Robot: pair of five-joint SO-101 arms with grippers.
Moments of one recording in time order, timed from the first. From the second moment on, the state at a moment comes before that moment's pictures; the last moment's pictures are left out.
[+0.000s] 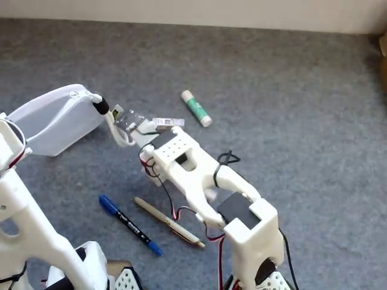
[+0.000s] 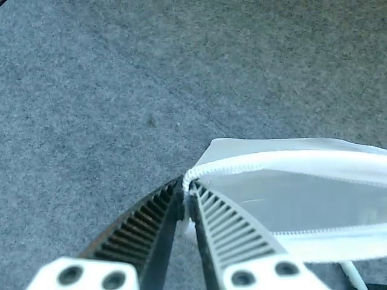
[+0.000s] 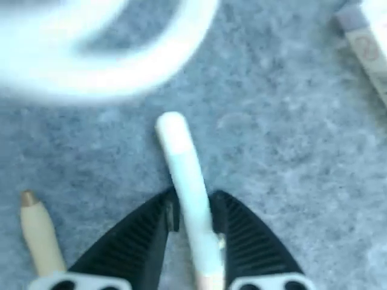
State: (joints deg) left arm -39.6 -34.1 3.4 89.6 8.3; right arm -45.4 22.3 7.5 56.6 12.7
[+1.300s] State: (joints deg) left arm -31.3 -34.2 4.5 89.1 9.6; right arm -38.5 -9.0 9.7 70.6 -10.0
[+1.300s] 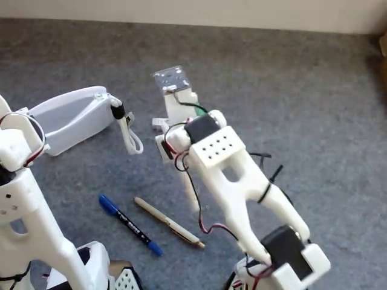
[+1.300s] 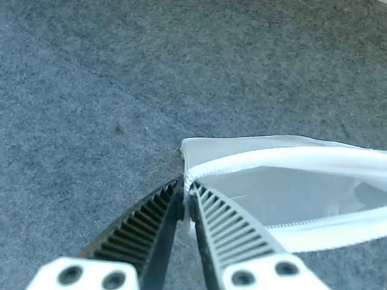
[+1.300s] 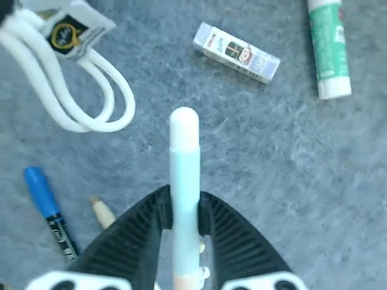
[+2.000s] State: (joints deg) left arm -31.3 -34.2 4.6 89.1 9.6; right arm -44.3 -21.9 9.7 61.1 -14.0
